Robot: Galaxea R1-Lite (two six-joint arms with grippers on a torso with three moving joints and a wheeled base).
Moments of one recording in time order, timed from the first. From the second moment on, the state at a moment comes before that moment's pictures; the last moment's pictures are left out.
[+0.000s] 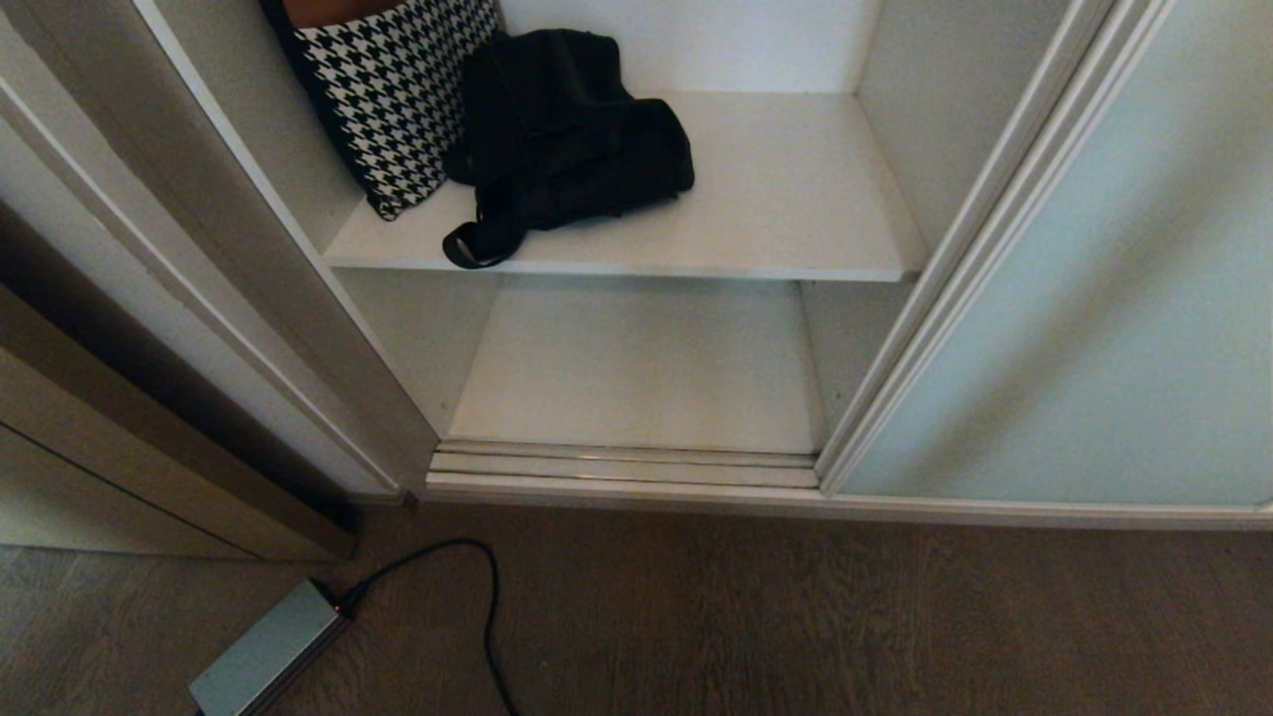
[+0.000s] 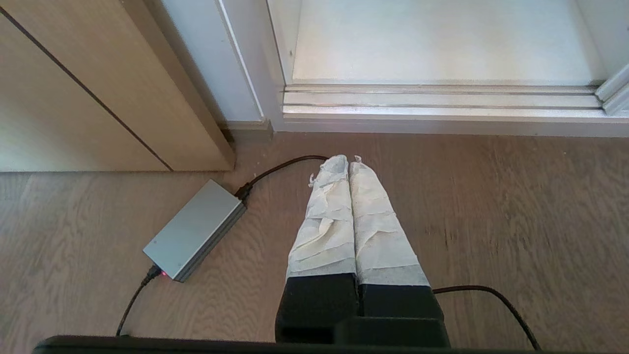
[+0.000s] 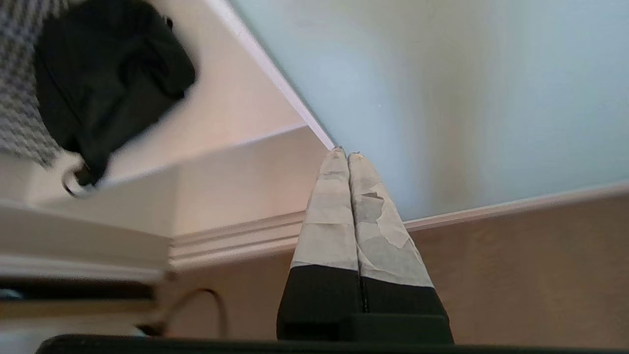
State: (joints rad) left arm 0.02 0.00 0.00 0.00 -0.03 0.06; right arm 0.01 1.12 -1.51 0.40 0.00 0.46
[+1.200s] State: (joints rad) left arm 0.02 0.00 0.00 0.00 -0.03 0.06; right arm -0.08 1.46 -1.52 0.21 0.49 0.50
